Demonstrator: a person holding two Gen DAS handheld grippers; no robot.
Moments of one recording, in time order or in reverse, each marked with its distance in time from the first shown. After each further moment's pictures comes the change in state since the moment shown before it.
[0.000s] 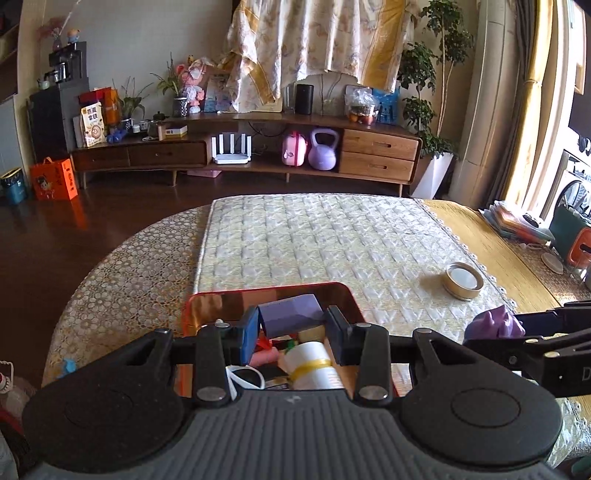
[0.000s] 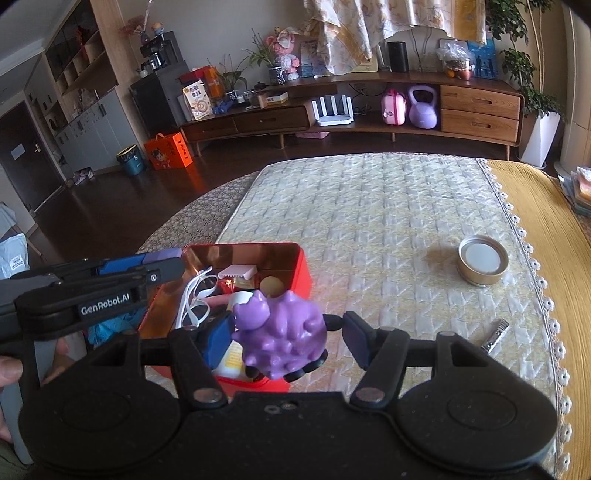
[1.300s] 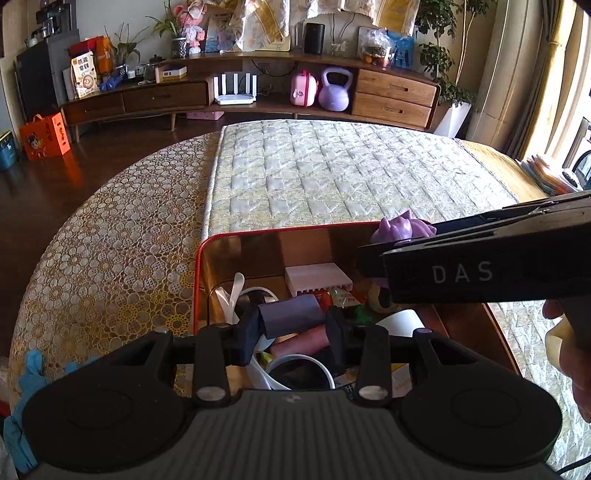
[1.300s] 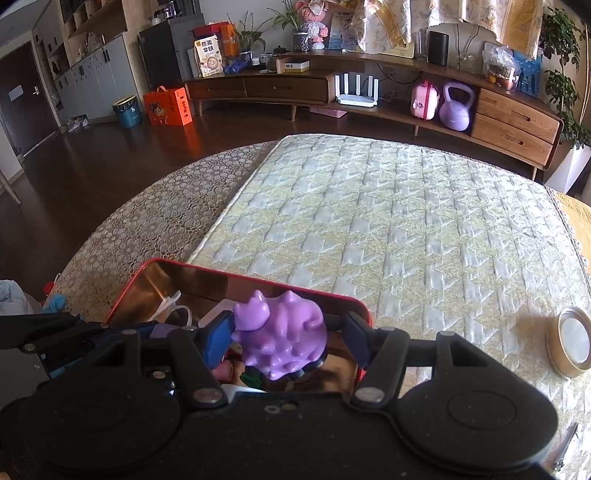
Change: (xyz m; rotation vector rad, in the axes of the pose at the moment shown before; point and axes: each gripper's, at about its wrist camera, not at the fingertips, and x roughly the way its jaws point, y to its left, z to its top) left arm 0.111 0.042 -0.026 0.008 0.186 -0.005; right arm 0.164 0.043 0.045 -0.139 0.092 -0.057
